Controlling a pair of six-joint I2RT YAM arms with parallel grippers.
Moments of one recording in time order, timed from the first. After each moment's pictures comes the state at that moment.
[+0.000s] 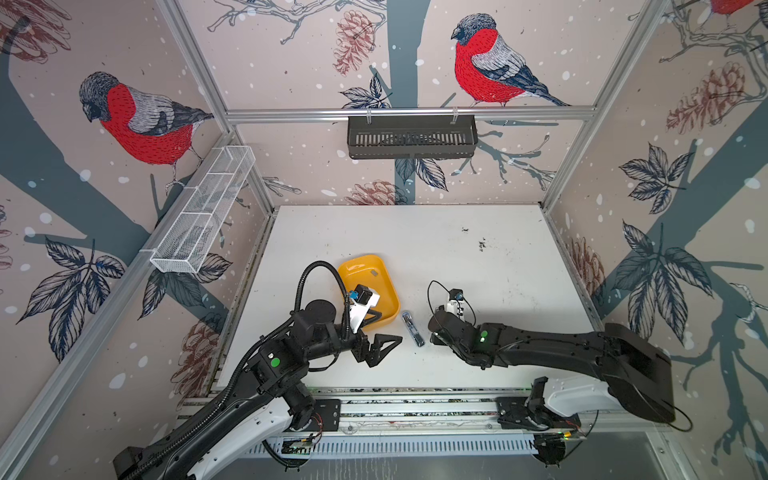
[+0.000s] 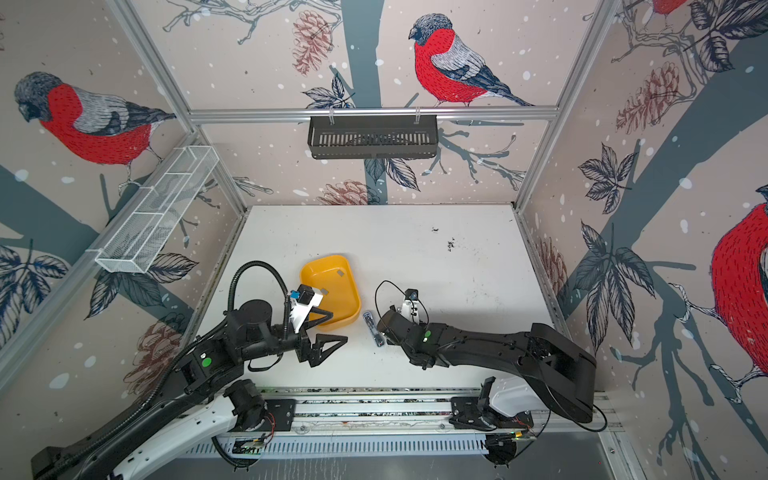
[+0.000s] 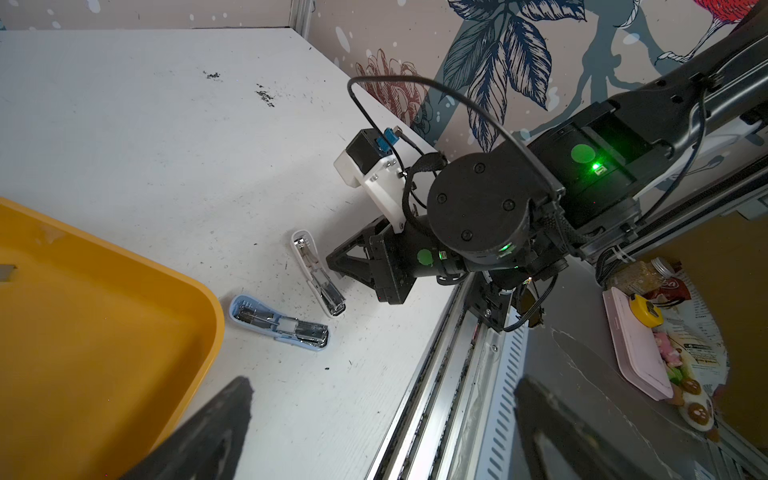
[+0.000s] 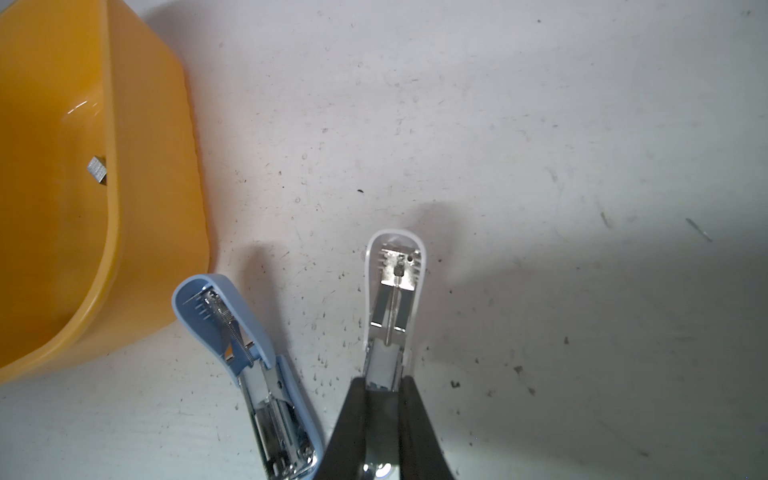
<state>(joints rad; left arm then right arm) -0.80 0.59 0.61 -0.41 0.39 -0.28 1.11 1.37 0.63 -0.25 0.45 1.03</state>
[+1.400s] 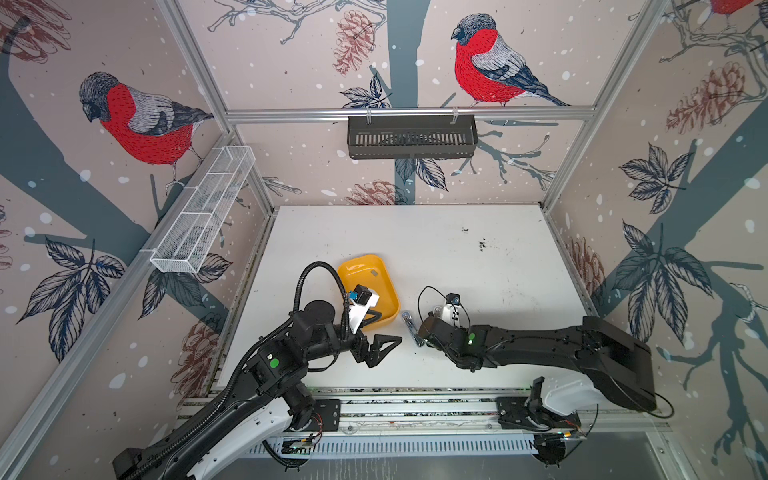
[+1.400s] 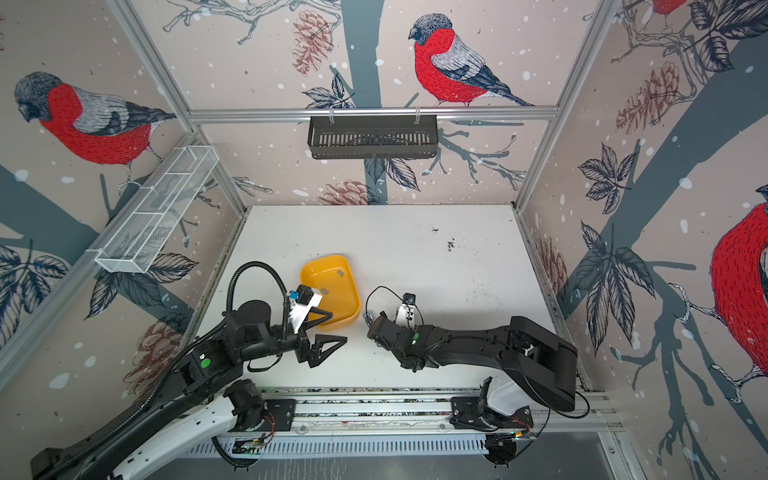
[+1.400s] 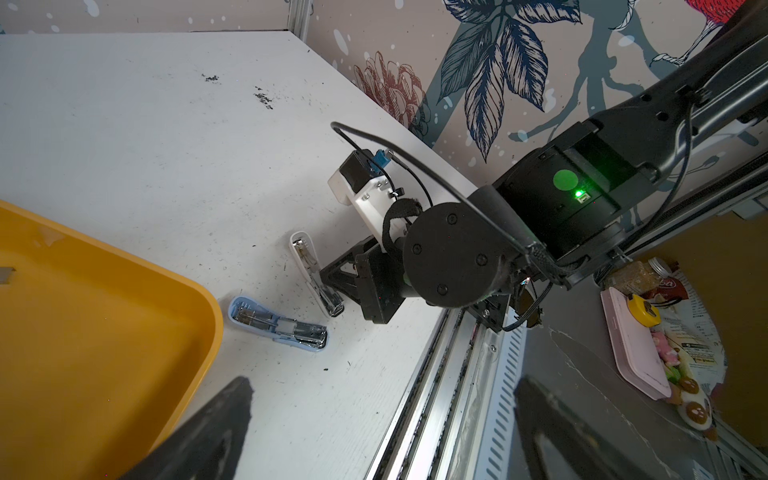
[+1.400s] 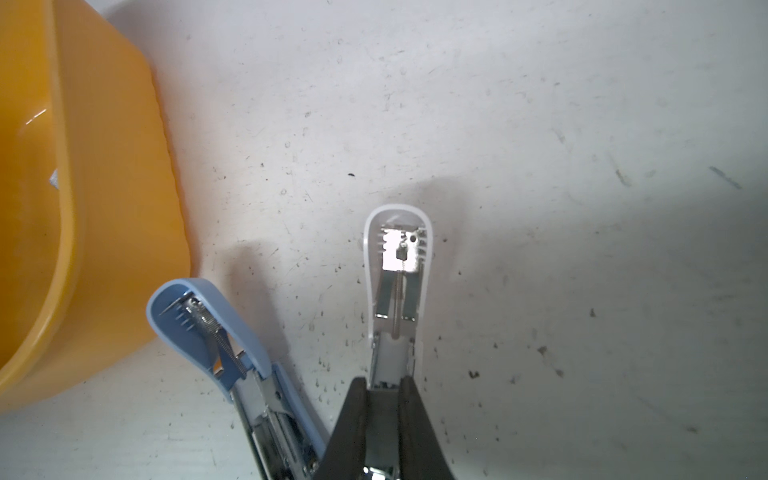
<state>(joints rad) -0.80 0.58 0.61 -0.41 0.39 -0.28 1.16 1.46 0.67 -0.26 0.51 1.16</state>
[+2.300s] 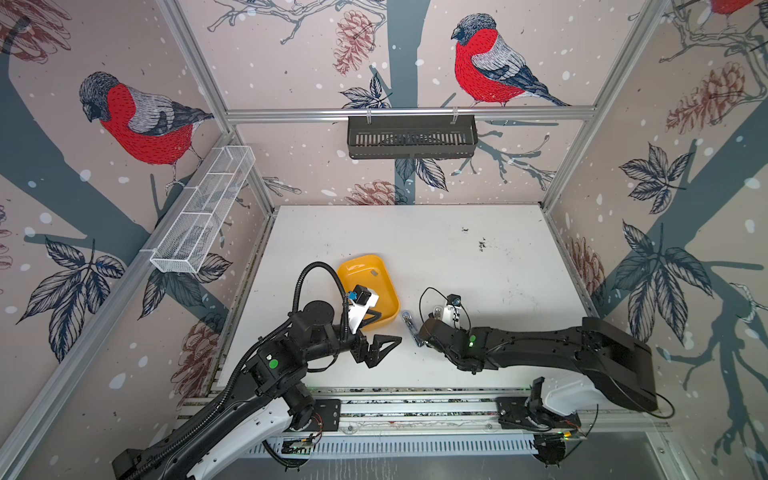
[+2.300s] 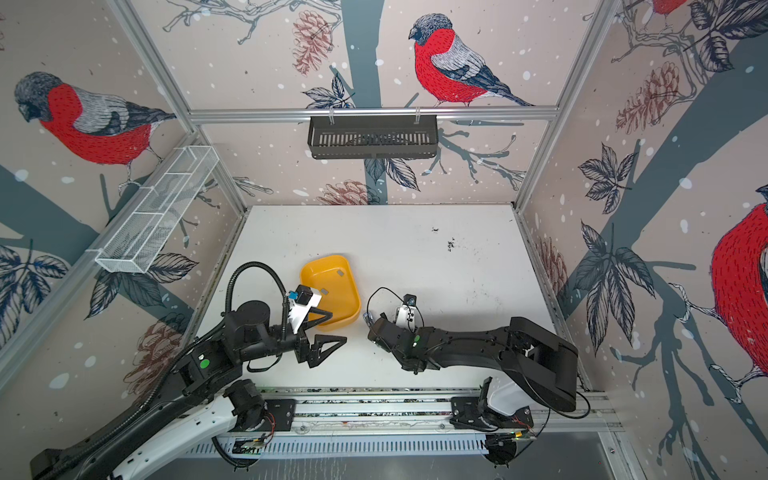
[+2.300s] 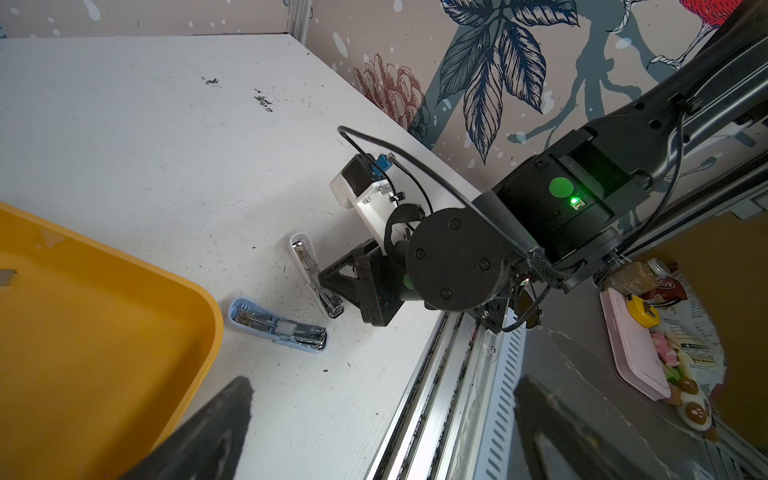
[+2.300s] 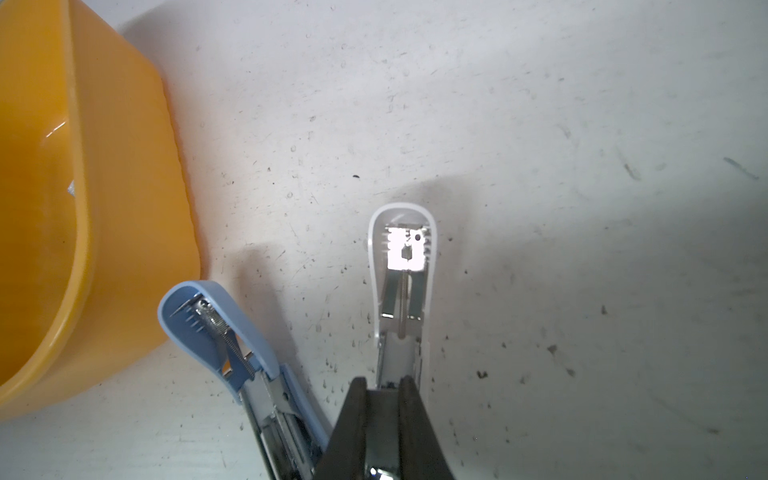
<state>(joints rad) -0.80 0.58 0.61 -0.41 0.39 -0.28 1.17 1.46 0.64 -0.22 0.52 1.18</state>
